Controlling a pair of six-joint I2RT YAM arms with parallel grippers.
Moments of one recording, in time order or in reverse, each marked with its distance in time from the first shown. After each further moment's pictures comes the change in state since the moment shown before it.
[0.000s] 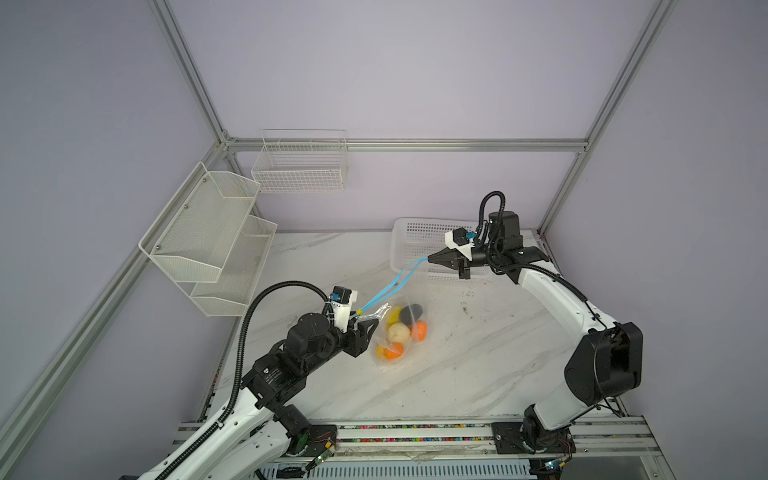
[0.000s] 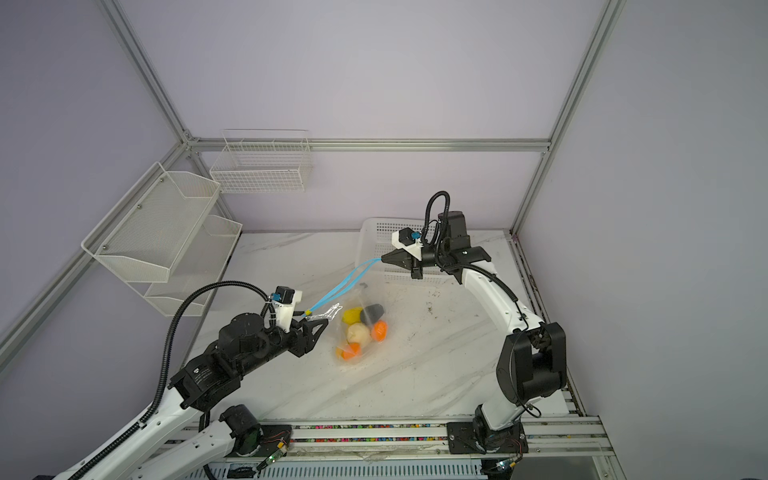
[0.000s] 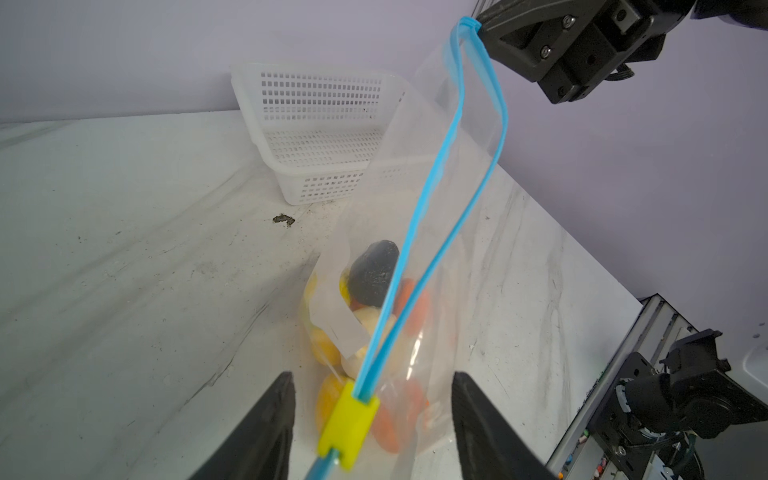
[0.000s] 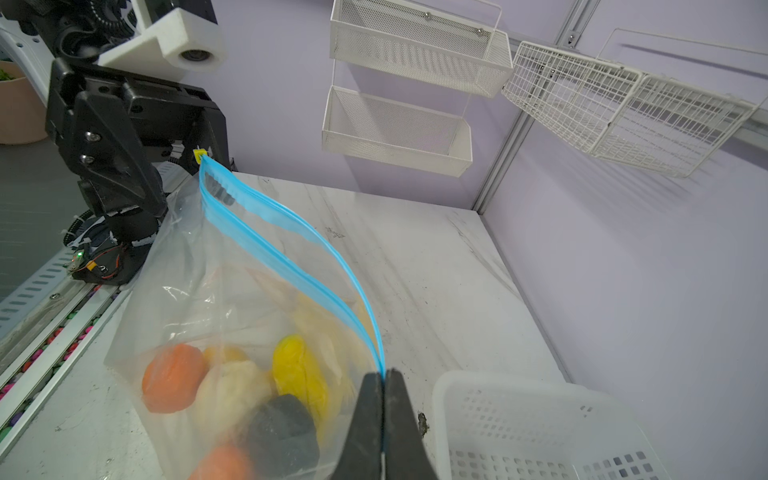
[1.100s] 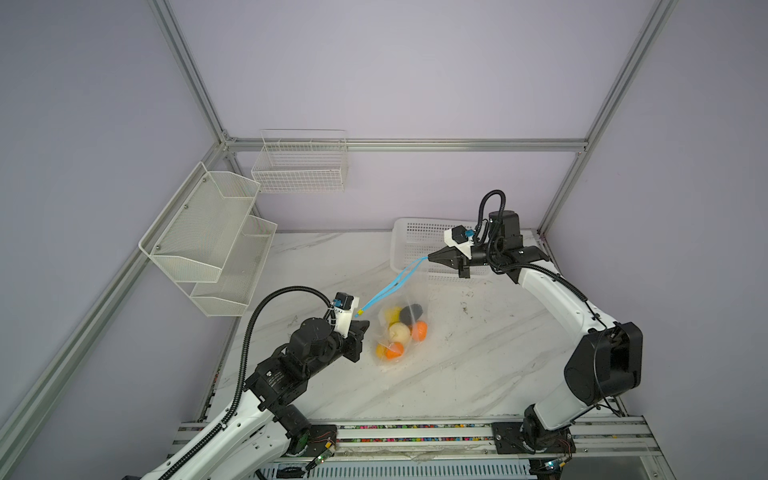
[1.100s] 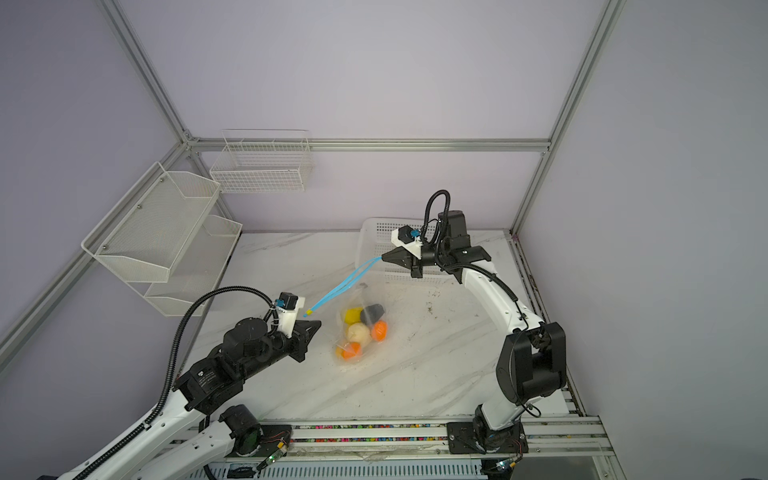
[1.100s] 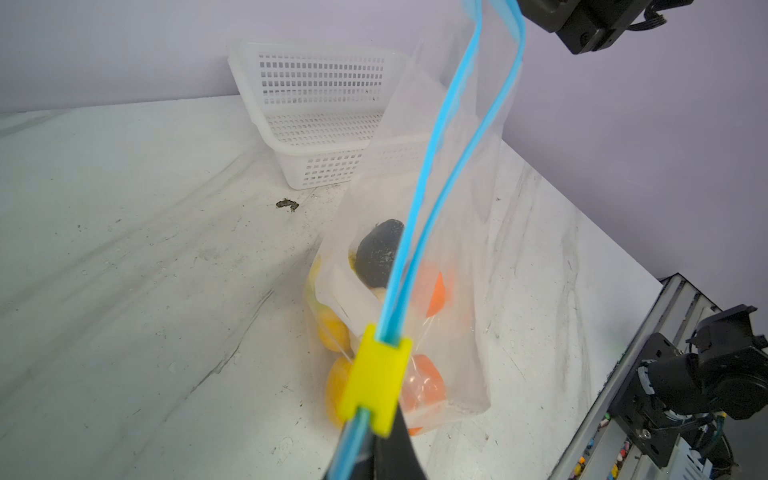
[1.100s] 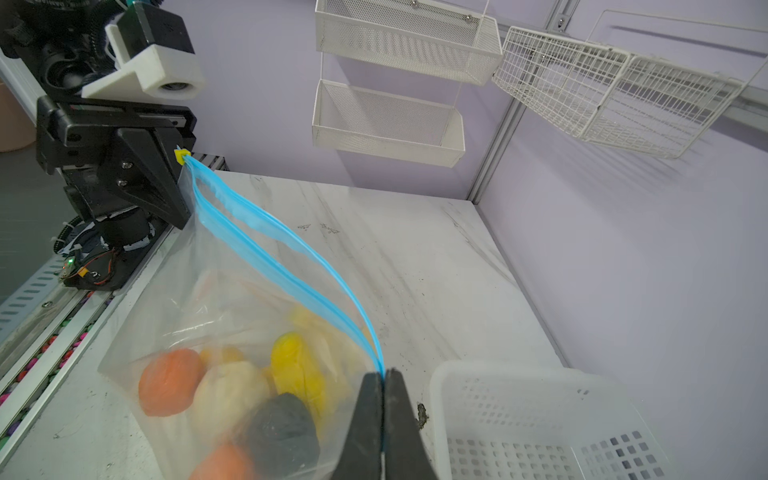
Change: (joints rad) left arm 0.000 -0.011 -0.056 0.006 -0.002 0.057; right arm 0.000 -0.007 0.005 0.000 0.039 0.037
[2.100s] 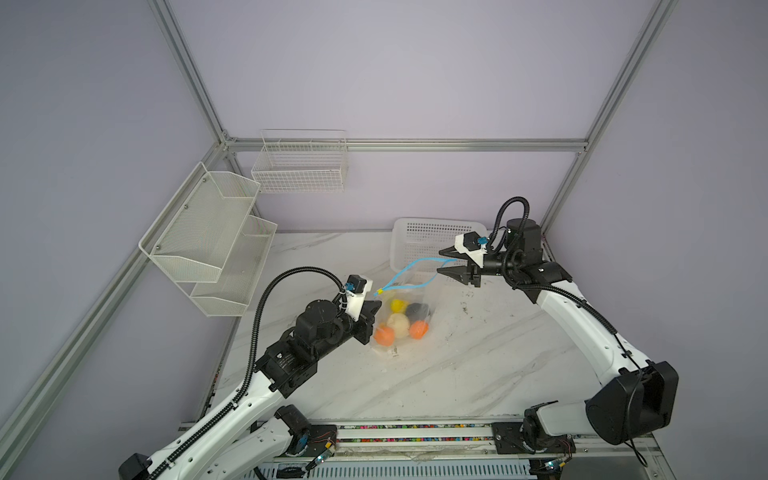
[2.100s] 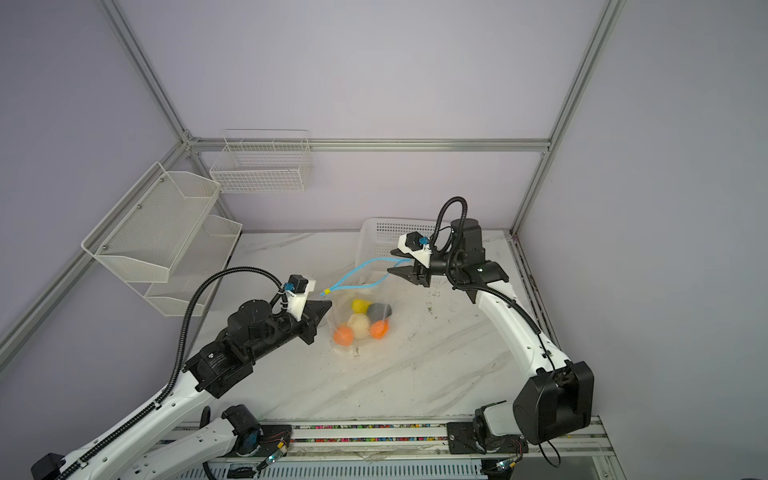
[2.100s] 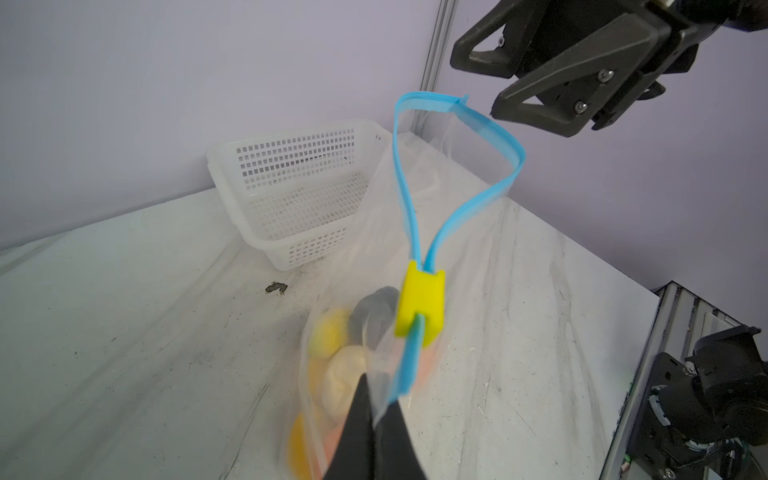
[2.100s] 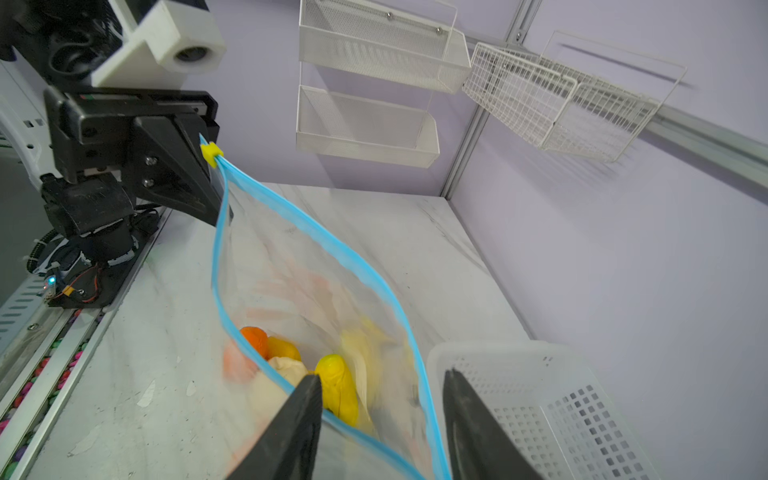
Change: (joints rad) left arm 0.000 0.152 0.117 0.160 0.044 0.138; right arm 0.015 -0.229 -0.138 0.044 0.098 0.094
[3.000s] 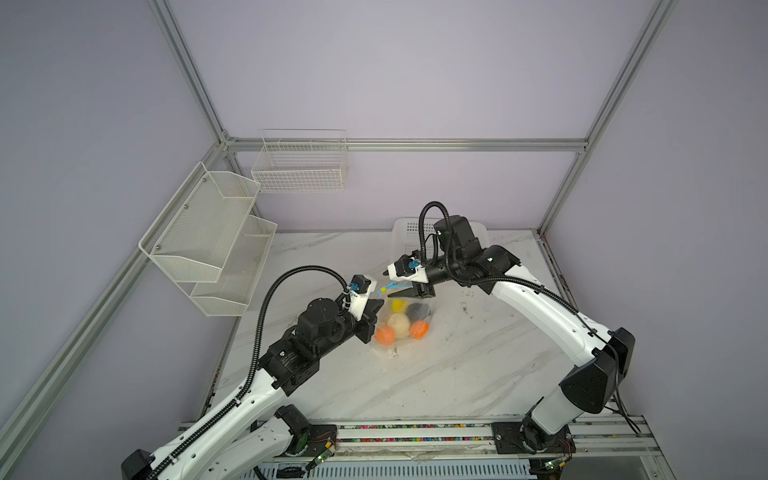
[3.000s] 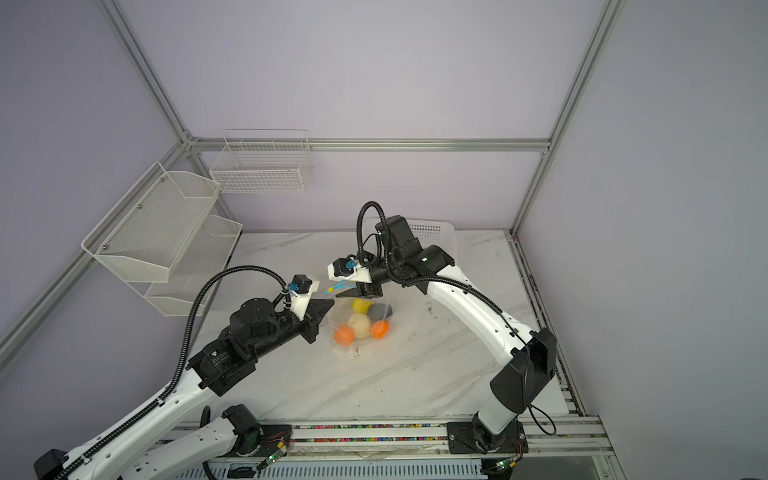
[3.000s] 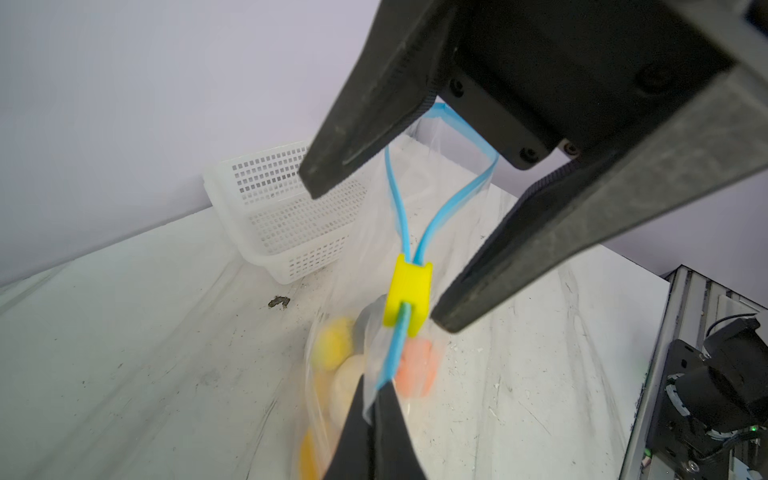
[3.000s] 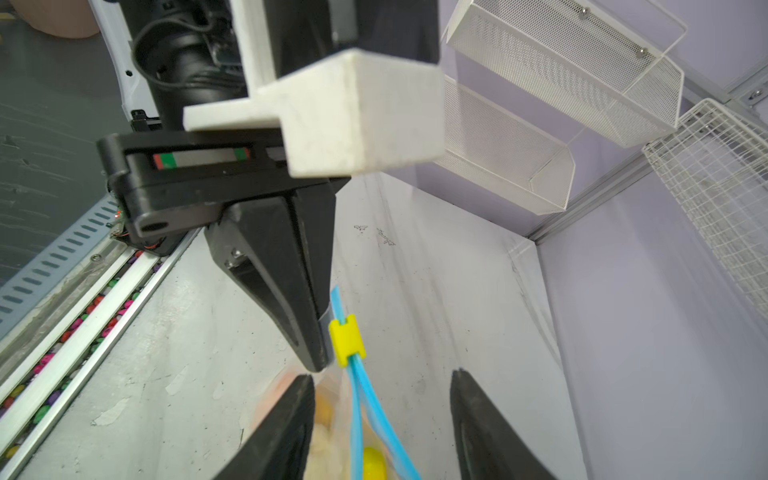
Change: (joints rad) left arm 0.000 0.020 0.000 0.032 0.016 0.067; right arm 0.401 0.248 0.389 -0.385 0.232 -0.301
